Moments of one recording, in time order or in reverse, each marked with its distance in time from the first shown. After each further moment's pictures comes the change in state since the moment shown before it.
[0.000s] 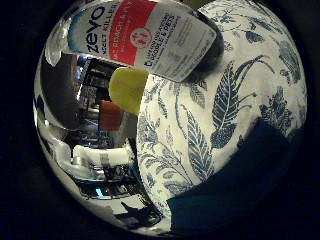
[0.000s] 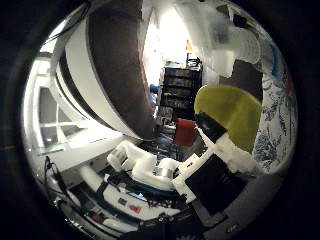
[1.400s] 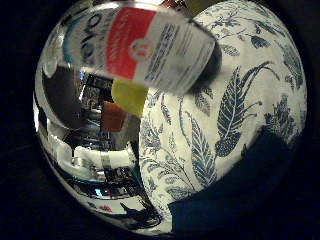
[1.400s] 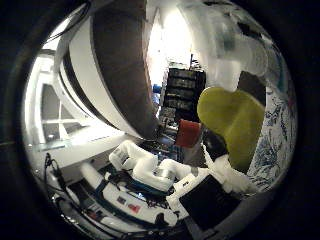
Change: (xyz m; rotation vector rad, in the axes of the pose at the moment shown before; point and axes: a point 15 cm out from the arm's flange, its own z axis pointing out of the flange) arm -0.016 -0.012 -0.002 0.023 -0.015 -0.053
